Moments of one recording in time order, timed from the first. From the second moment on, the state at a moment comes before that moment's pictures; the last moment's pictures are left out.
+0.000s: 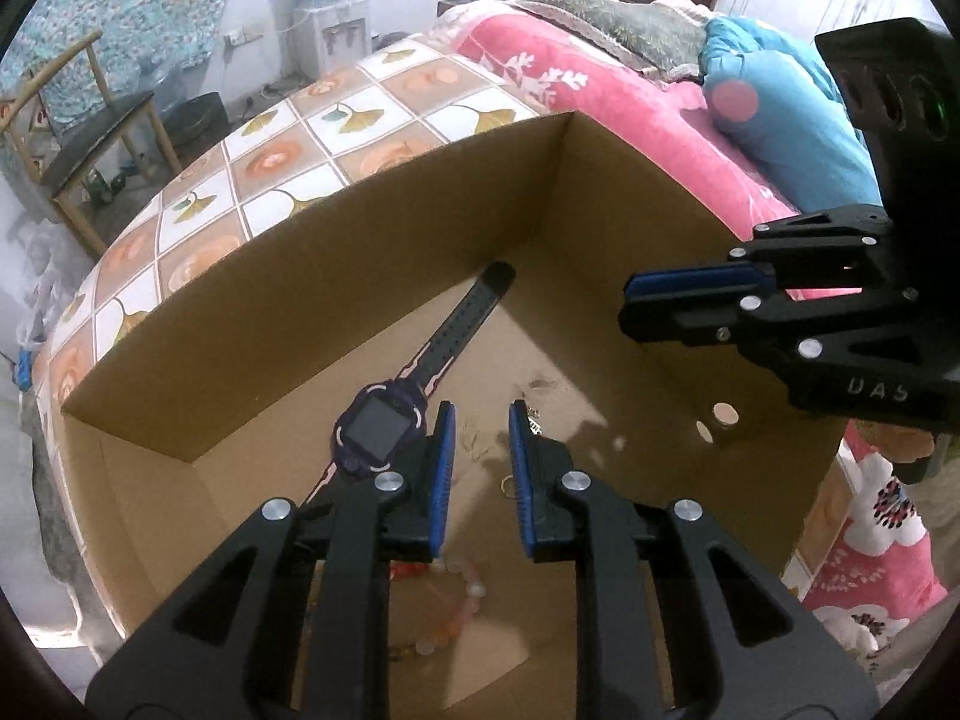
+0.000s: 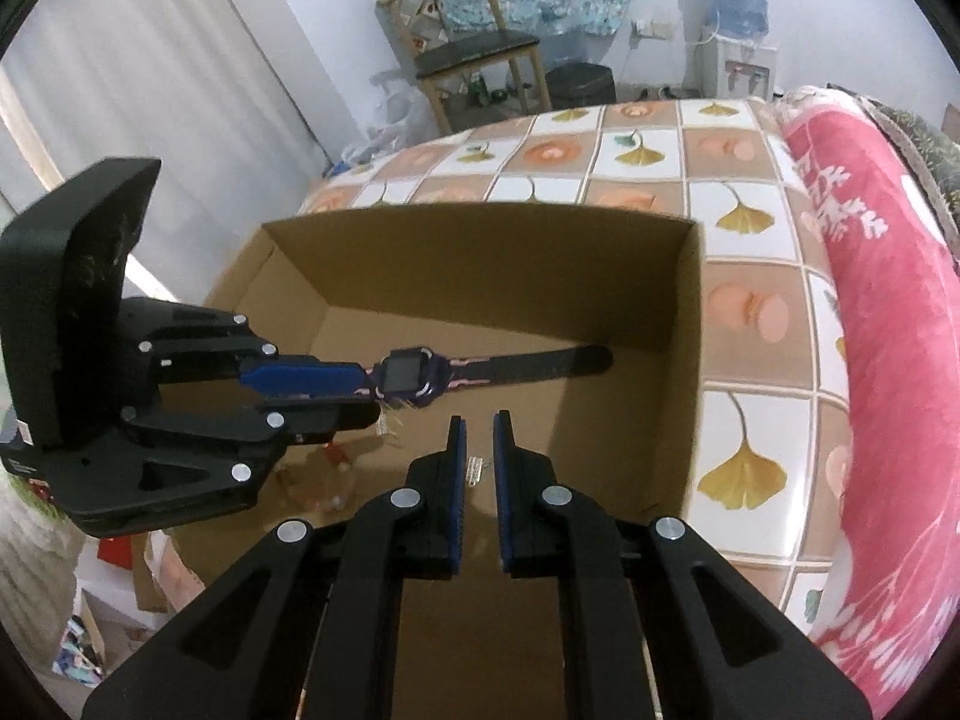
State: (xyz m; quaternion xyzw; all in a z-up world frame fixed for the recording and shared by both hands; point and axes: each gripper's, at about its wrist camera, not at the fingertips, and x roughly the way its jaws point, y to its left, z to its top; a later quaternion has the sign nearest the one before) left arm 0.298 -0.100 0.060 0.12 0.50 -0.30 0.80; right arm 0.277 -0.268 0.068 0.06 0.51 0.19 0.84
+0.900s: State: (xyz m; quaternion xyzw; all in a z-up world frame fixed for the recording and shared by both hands) left arm 0.207 -0.034 0.138 0.05 0.40 -0.28 0.87; right arm 0.171 -0.298 0.144 0.11 0.40 0.20 0.89
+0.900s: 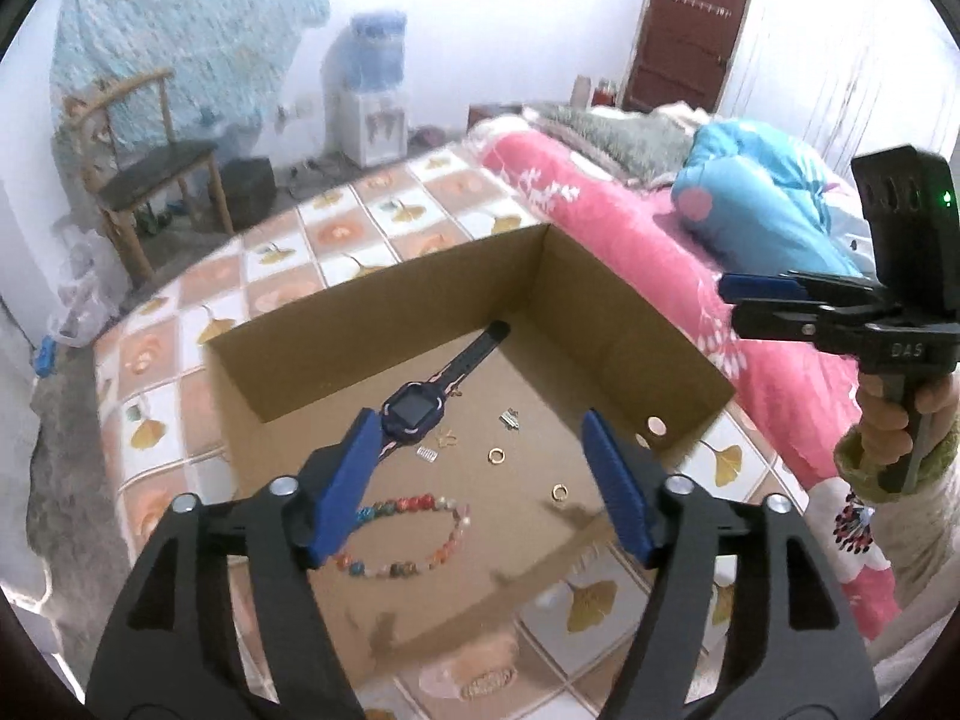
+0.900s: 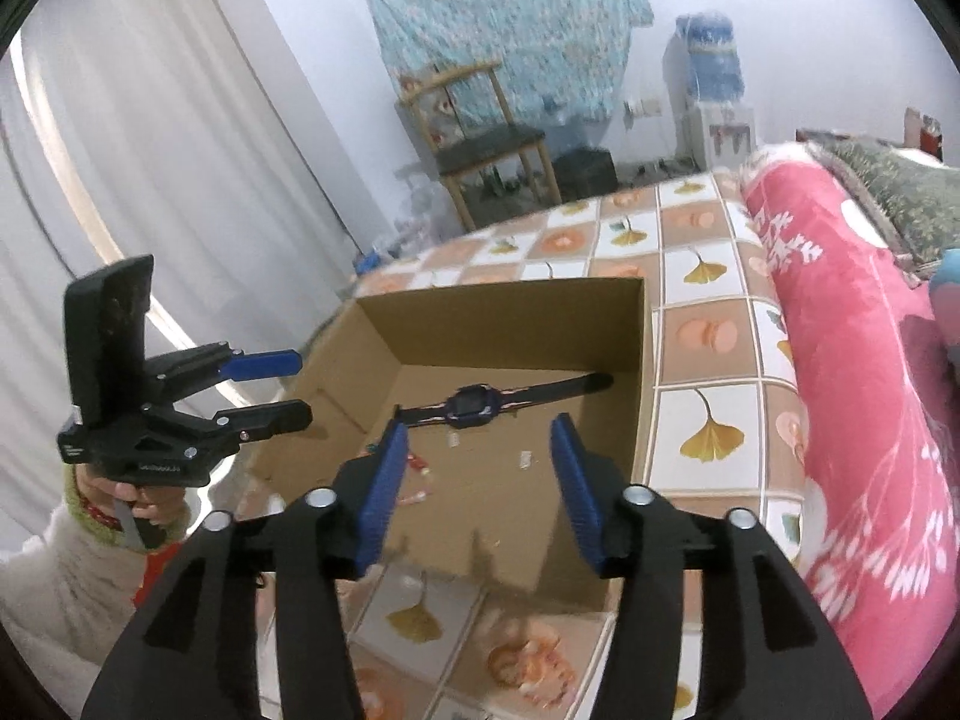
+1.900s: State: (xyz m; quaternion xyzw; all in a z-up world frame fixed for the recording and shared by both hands) left arm 0.069 -0.074 0.003 0.12 0.39 -0.24 0.88; right arm 0.087 -0.258 -0.002 0.05 0.50 0.12 0.85
